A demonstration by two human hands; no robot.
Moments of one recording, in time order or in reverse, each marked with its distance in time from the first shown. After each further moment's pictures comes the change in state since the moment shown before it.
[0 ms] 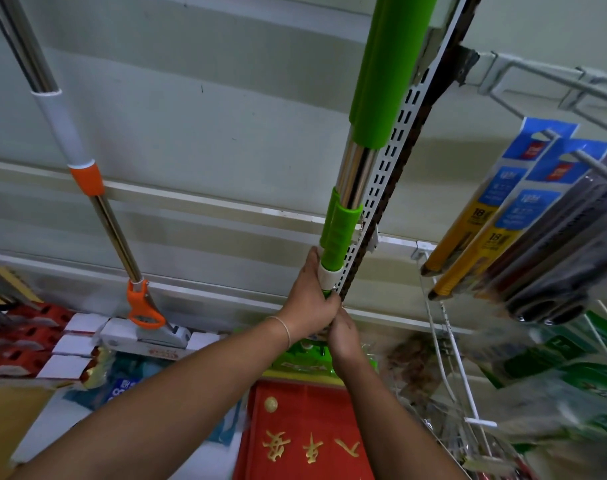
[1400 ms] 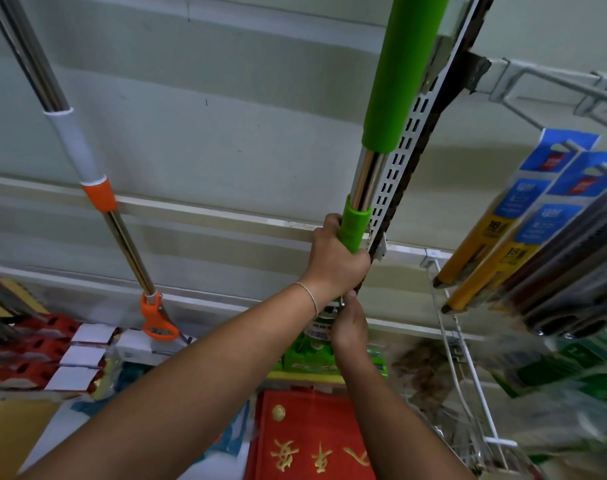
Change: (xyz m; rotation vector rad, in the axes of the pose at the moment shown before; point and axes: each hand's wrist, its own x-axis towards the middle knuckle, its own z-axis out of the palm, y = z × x) left_hand 0.046 0.063 -0.013 -0.047 0.162 0.025; right_hand 0.004 -0.037 0.019 -0.120 0.281 -0.071
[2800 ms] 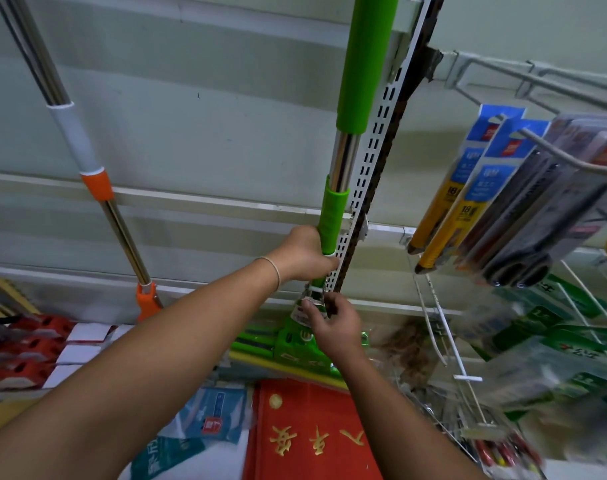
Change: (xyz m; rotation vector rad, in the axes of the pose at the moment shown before) left_hand -0.016 -0.006 -0.033 0.514 -0.375 -0.070; right_hand -0.047 0.028 -0.024 -0.259 -0.048 -0.296
